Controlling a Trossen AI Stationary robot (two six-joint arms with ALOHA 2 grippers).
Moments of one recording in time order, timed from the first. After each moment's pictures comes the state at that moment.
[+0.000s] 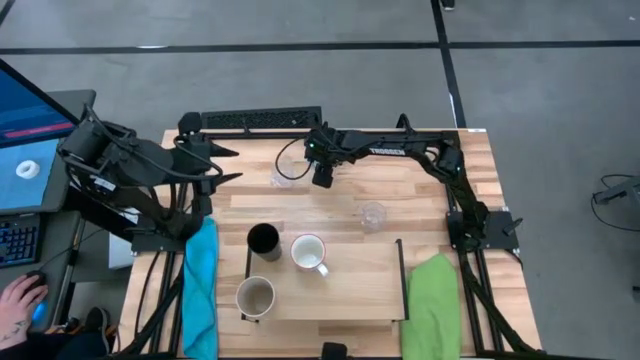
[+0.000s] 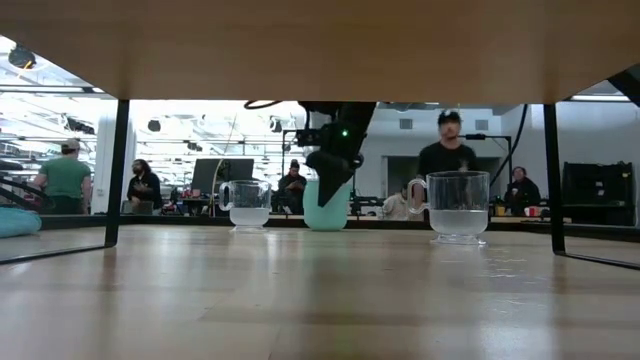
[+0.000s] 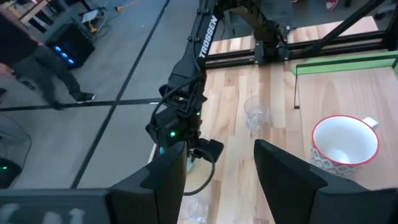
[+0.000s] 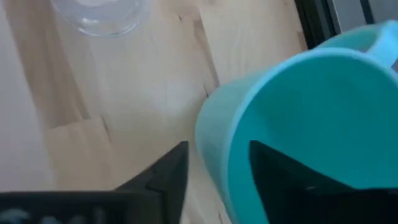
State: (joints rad) left arm -0.36 1.43 2.32 -1.54 -0.64 -0.10; right arm -0.38 2.18 1.71 -0.65 0.16 -0.24
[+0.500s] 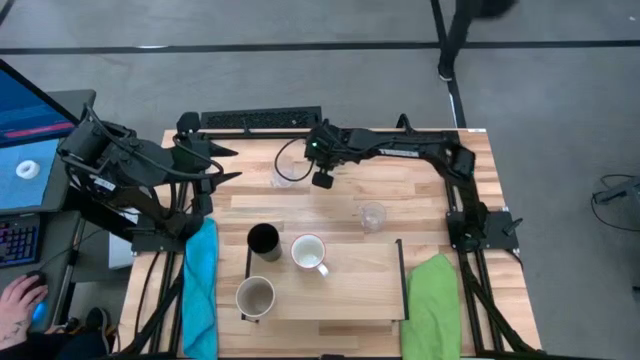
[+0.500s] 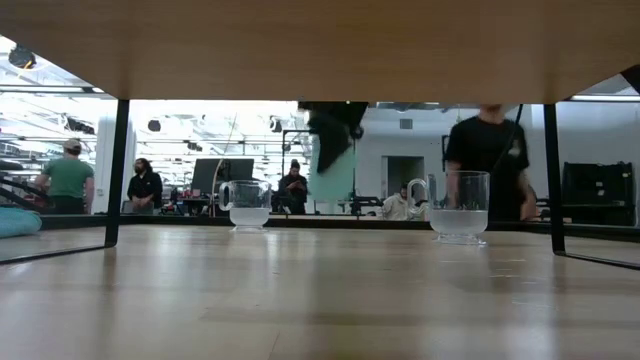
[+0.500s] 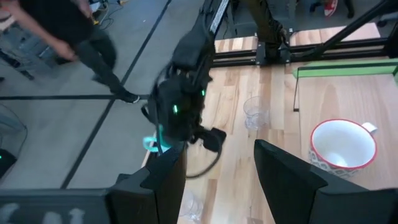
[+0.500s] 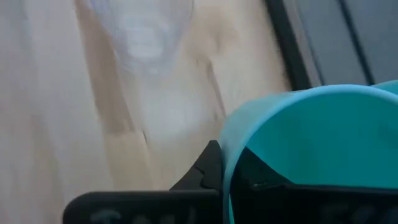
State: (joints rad) left arm -0.36 1.43 2.32 -1.55 -0.64 -0.16; right arm -0.33 2.05 1.71 -0.68 0.15 -0.24
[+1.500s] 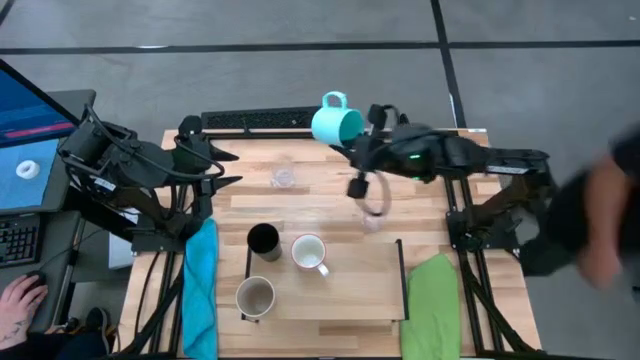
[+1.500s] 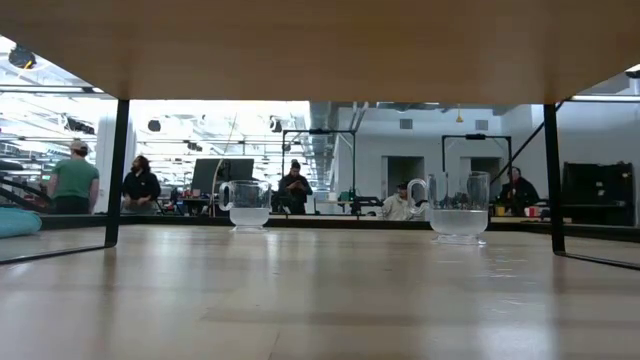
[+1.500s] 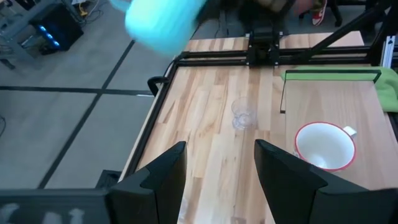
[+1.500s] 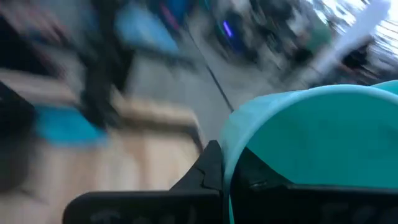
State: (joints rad) left arm -0.37 1.43 2.32 -1.55 -0.61 -0.22; right arm 0.06 1.45 1.71 -0.51 0.40 -0.38
